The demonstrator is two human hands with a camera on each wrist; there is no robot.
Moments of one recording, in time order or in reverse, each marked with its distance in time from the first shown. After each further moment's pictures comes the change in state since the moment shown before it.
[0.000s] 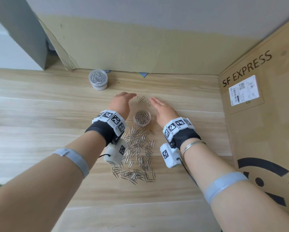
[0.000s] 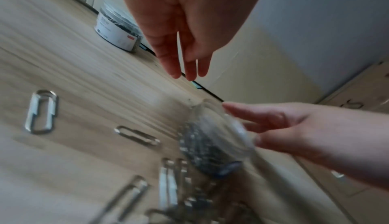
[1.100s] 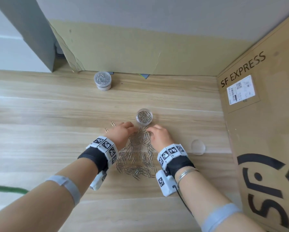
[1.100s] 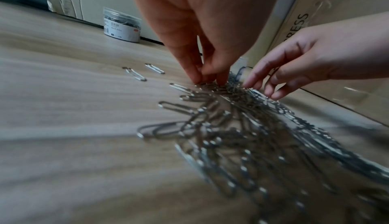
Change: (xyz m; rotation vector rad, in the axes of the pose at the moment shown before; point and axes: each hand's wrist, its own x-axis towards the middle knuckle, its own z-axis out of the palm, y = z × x) left_hand -0.075 -0.032 0.029 0.302 -0.298 0.226; right_hand -0.068 -0.023 0.052 0.089 0.062 0.011
